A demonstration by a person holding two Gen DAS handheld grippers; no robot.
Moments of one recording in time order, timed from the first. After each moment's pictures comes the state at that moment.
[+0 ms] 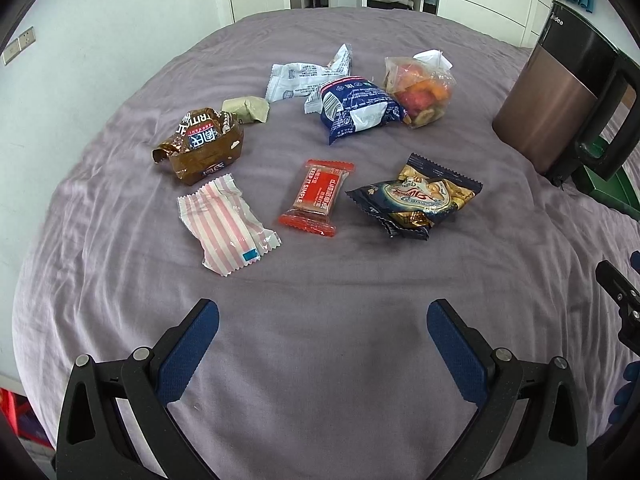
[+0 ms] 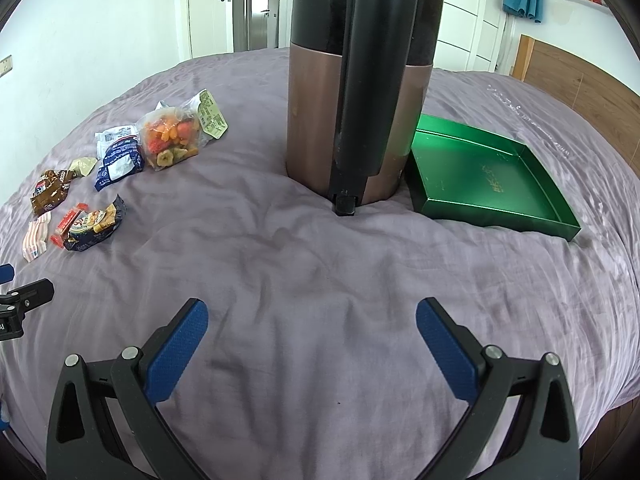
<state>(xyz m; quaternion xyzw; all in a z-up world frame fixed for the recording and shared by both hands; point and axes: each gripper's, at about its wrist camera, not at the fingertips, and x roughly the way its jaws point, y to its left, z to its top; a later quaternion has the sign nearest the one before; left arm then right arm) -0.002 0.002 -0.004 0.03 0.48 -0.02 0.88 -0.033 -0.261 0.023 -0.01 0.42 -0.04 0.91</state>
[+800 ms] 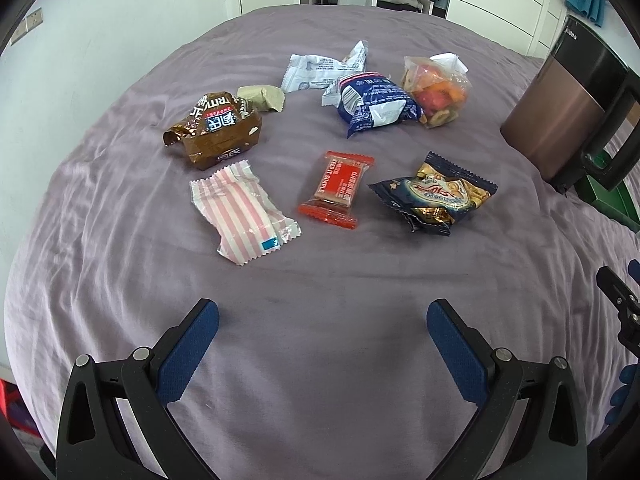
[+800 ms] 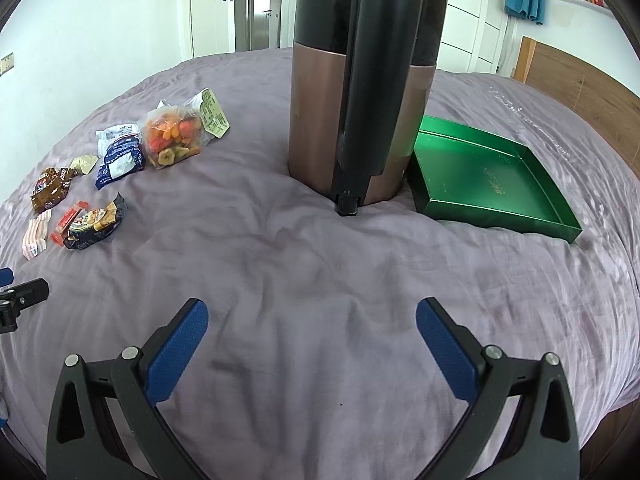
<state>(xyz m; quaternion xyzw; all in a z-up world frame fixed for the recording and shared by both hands) -0.004 0.020 -0.005 0.00 0.49 -0.02 0.87 -0.033 -0.258 0.025 -0.01 0.42 -0.04 0.91</state>
